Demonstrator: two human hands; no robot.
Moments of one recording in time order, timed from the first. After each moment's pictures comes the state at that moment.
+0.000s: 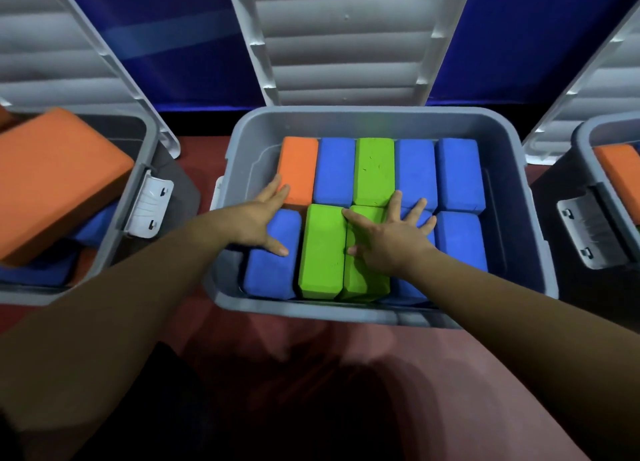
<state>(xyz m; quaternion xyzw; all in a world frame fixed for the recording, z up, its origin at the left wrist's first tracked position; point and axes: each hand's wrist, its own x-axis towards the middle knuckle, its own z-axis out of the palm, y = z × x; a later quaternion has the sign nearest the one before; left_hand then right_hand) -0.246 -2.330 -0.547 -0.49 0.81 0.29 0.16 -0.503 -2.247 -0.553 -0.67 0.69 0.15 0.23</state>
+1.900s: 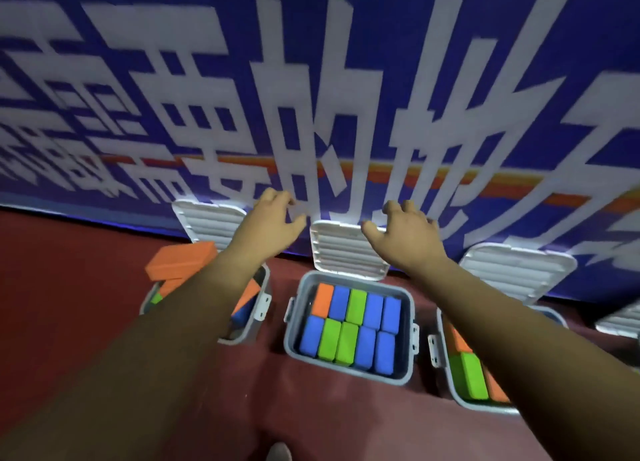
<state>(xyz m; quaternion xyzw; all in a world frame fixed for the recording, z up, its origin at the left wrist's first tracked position) -0.277 -2.244 0.226 -0.65 0.71 0.18 -0.19 -0.520 -2.226 0.227 -0.70 0.70 -0.10 0.15</state>
